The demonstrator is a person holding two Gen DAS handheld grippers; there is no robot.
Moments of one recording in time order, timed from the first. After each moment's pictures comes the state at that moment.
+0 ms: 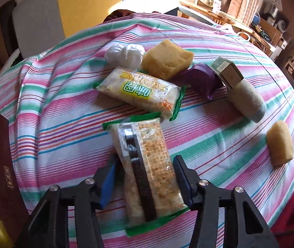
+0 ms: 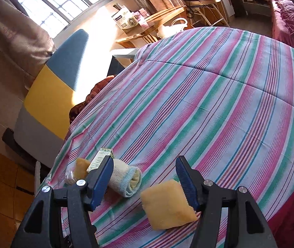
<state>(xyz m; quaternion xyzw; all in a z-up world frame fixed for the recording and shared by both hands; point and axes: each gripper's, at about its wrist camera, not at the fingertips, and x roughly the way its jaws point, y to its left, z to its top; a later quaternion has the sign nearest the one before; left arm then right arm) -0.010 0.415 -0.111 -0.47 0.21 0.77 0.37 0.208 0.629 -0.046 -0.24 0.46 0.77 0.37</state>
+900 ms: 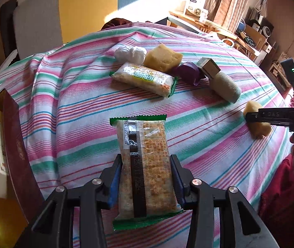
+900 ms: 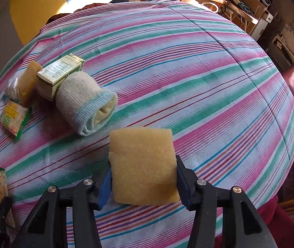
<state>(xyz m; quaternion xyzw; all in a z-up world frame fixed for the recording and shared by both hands) 0.006 0.349 -0.094 -0.46 0.17 0.76 0.42 0.132 0.597 -0.105 -0.52 0.27 0.72 0.37</state>
